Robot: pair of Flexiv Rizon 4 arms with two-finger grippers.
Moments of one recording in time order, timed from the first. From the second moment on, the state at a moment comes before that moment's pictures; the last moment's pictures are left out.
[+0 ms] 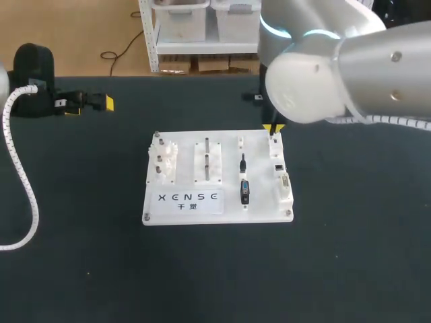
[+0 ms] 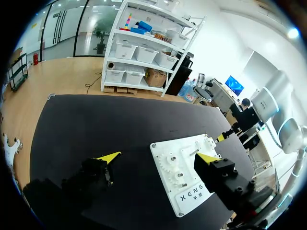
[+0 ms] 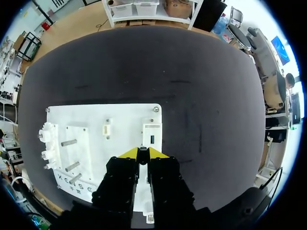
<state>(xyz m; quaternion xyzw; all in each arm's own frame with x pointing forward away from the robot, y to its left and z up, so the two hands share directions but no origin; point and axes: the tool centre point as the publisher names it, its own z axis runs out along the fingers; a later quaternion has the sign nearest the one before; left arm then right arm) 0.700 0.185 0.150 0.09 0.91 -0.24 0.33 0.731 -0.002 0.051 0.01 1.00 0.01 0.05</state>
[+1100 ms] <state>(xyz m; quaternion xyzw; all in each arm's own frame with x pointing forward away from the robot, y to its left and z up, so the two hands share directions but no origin) 0.700 0.185 0.150 0.09 0.91 -0.24 0.33 0.736 -0.015 0.032 0.02 1.00 -0.01 0.06</state>
